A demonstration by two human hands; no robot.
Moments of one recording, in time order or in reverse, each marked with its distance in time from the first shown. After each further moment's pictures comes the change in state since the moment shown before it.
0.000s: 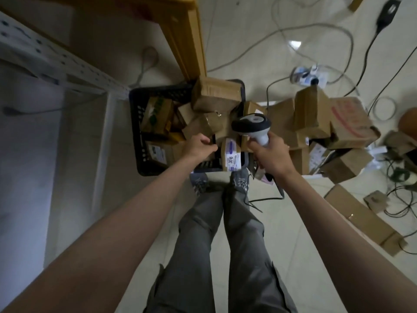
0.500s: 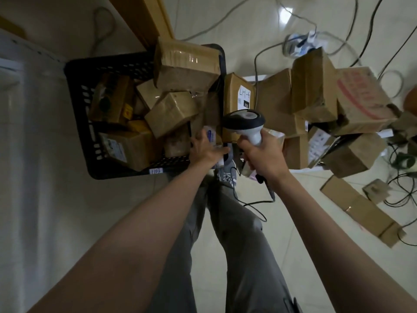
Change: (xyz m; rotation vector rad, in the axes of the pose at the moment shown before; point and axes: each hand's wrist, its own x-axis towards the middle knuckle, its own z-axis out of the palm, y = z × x) left_hand 0.107 -0.026 0.167 0.142 0.001 -0.061; right_hand 0.072 0.119 0.017 0.082 0.019 0.075
